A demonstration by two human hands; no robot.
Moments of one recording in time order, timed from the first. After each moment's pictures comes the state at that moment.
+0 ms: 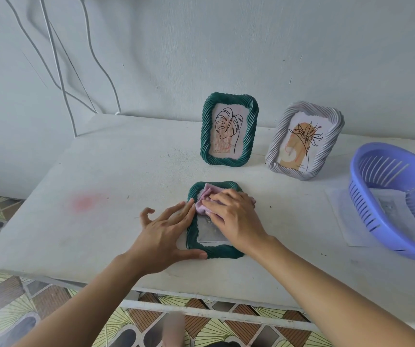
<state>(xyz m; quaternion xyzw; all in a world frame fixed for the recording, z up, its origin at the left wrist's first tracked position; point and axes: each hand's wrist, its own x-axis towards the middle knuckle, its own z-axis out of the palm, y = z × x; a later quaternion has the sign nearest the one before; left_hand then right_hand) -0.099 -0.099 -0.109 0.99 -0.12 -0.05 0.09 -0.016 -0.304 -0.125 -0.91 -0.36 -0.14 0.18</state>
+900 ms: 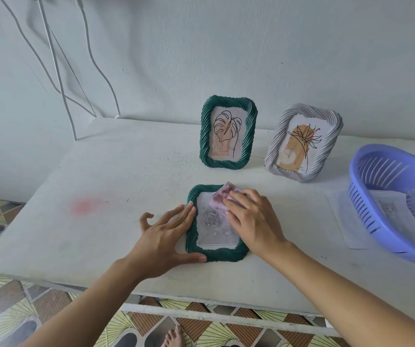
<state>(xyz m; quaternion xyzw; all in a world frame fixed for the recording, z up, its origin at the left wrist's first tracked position) -0.100 -0.098 -0.110 0.99 -0.11 -0.07 0.10 -0.013 -0.337 -0.122 -0.93 -0.30 -0.17 0.11</state>
